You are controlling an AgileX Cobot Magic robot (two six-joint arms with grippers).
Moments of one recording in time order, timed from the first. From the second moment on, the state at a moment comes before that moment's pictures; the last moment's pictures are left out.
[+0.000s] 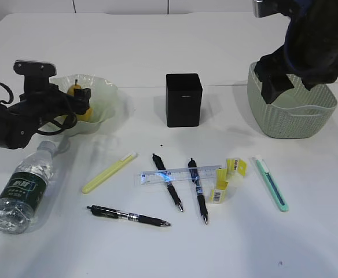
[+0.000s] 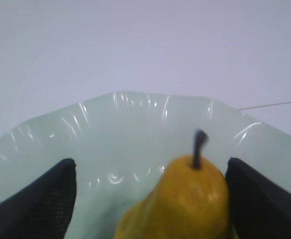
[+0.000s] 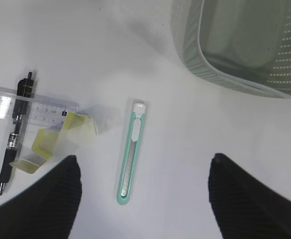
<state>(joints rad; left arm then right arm) -0.13 2.31 -1.24 0.05 -0.74 -0.09 0.30 1.69 -1.48 -0.18 1.08 0.06</state>
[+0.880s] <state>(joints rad) -0.13 2.17 -1.24 0.07 -0.71 -0.09 0.30 1.69 -1.48 -0.18 1.08 0.06</state>
